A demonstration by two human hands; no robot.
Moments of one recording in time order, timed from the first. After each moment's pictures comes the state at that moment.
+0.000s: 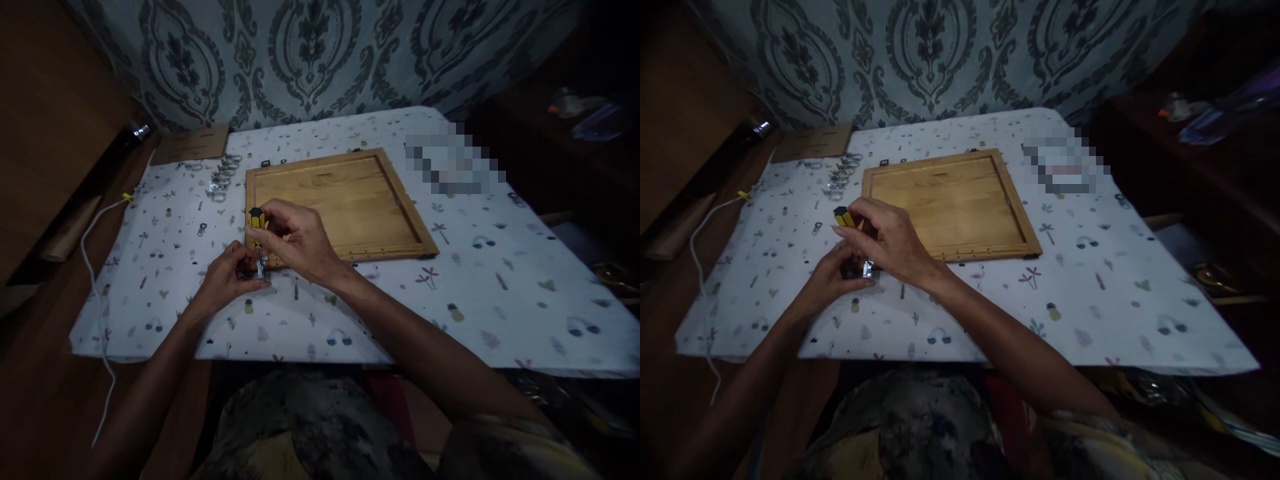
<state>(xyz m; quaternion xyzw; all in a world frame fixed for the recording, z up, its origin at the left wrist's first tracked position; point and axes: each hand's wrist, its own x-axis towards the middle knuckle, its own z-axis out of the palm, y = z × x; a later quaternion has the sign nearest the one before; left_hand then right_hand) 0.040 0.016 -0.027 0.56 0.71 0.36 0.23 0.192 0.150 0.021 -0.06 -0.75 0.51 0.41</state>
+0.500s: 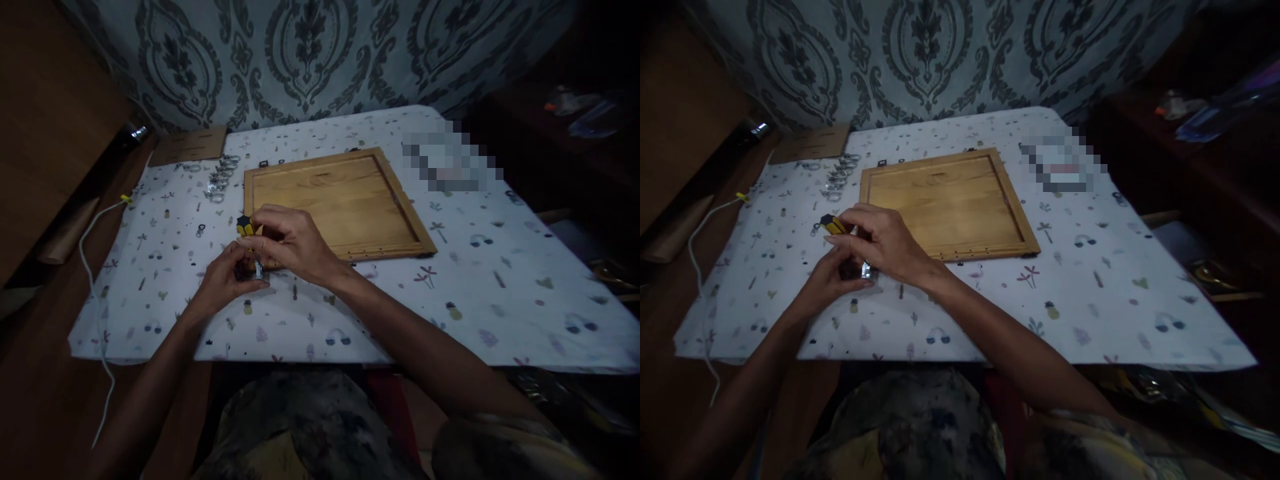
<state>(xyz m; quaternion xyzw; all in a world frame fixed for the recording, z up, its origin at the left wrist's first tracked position) 0.039 0.016 -0.031 0.56 0.70 0.37 0.24 0.192 0.153 0.021 0.00 -0.77 0.52 0.37</state>
